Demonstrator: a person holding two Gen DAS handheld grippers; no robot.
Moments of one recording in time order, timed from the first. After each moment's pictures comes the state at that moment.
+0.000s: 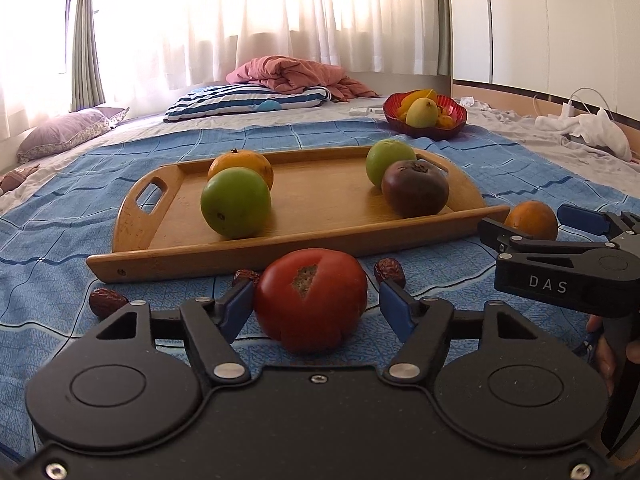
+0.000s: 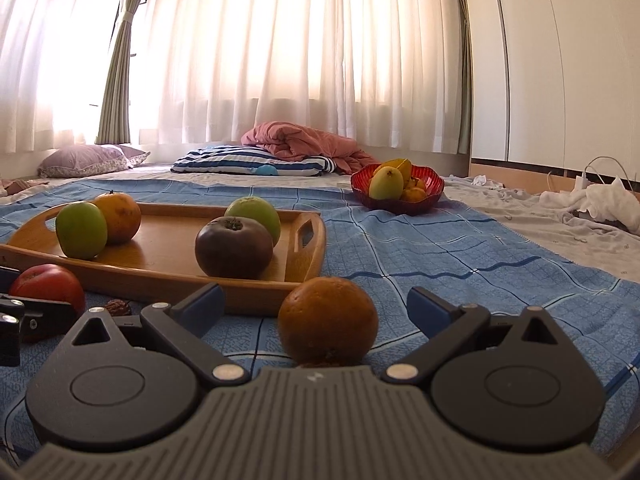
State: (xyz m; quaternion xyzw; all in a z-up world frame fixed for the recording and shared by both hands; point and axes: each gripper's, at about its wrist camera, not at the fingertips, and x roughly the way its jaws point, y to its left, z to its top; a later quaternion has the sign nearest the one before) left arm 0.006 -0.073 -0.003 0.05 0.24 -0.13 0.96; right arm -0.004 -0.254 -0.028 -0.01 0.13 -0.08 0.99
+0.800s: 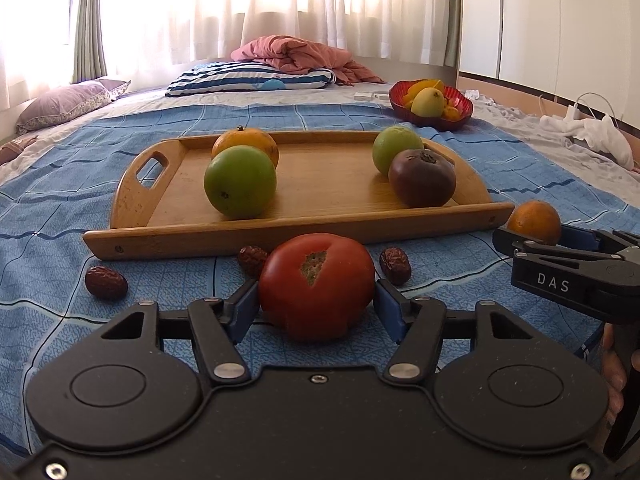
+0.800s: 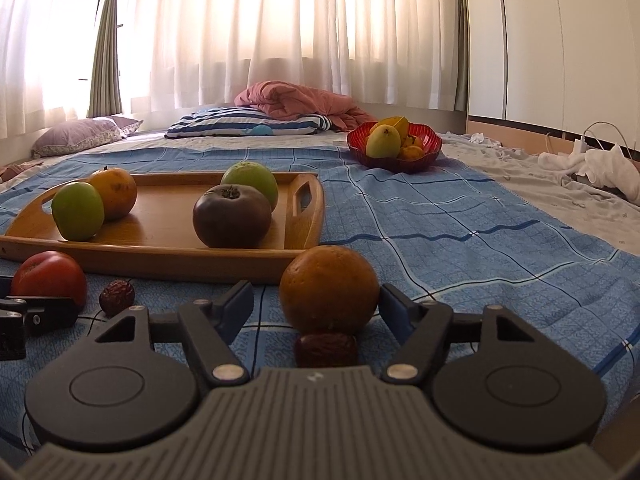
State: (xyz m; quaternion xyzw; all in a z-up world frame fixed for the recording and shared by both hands) left arm 0.014 -0.065 -0.004 0.03 0.28 -0.13 0.95; right arm 0.000 -0.253 -0.025 0.01 0.20 -0.09 0.98
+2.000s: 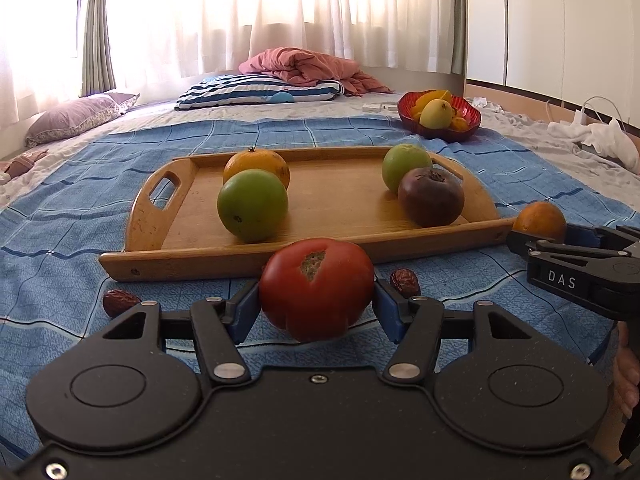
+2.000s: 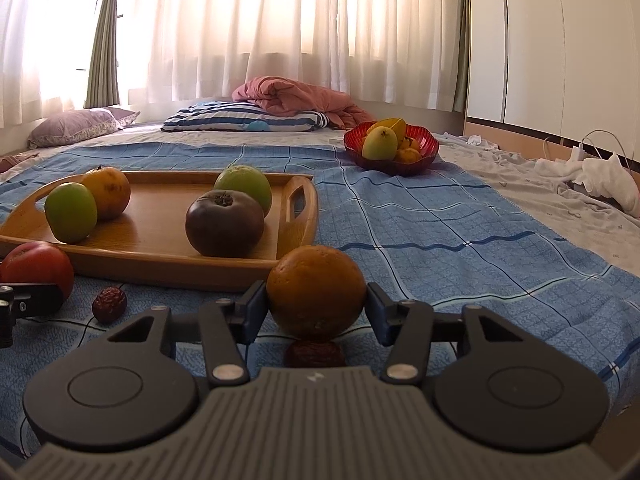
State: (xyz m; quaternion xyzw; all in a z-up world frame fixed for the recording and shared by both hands) left arm 0.012 -0.065 0.009 0.04 0.26 -0.11 0.96; right arm 0.006 -0.255 -0.016 -0.01 0.21 -0.09 0.97
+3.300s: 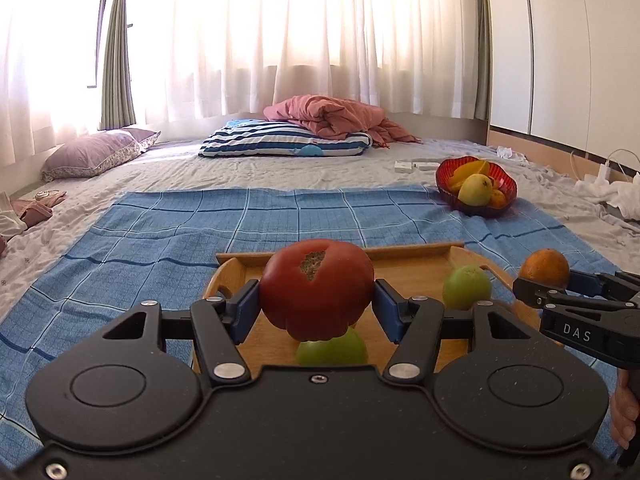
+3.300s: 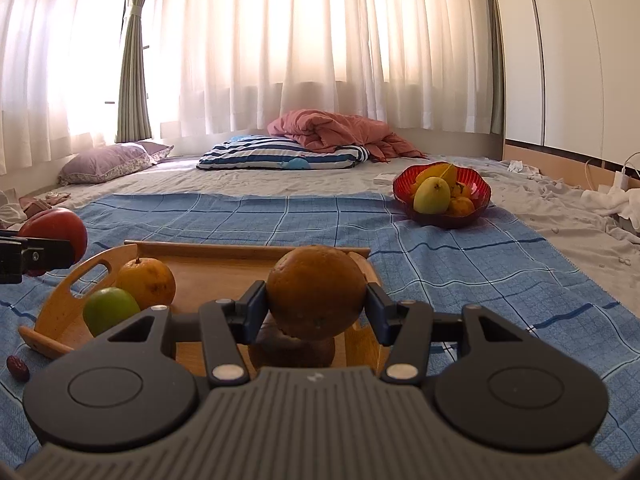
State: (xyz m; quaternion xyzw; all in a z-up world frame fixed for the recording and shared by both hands) left arm 0.089 -0.017 0.101 0.02 0.21 -0.09 0.97; right arm 0.064 -0.233 0.045 0.02 0.17 -0.03 0.98
